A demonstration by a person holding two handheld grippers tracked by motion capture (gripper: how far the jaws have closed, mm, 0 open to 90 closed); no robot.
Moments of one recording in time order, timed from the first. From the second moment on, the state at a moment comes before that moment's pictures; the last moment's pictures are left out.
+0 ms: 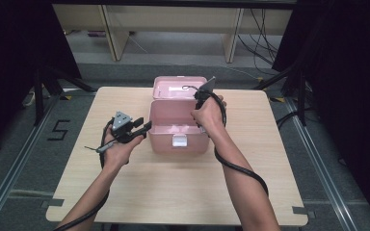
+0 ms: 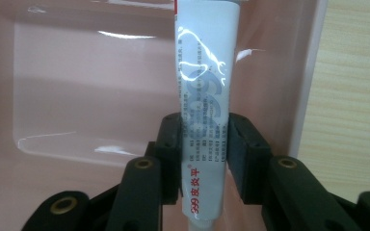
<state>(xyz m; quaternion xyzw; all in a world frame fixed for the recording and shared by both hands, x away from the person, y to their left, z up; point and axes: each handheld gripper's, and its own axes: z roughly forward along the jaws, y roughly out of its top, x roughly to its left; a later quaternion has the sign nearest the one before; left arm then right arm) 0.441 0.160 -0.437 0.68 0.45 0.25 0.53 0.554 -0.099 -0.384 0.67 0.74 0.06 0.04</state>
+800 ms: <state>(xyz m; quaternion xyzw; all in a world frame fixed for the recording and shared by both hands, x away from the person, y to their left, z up) 0.441 0.160 -0.438 0.68 0.45 0.25 0.53 0.556 -0.095 -0.387 0.69 0.72 0.06 0.04</state>
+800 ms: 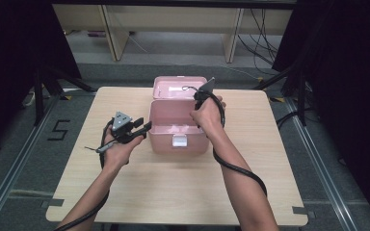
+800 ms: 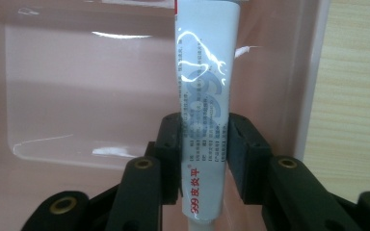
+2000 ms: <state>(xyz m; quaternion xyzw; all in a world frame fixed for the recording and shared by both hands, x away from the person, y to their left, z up) 0.453 0.156 -0.435 0.68 0.45 0.25 0.52 0.538 -0.116 -0.356 0.63 0.76 0.15 0.07</state>
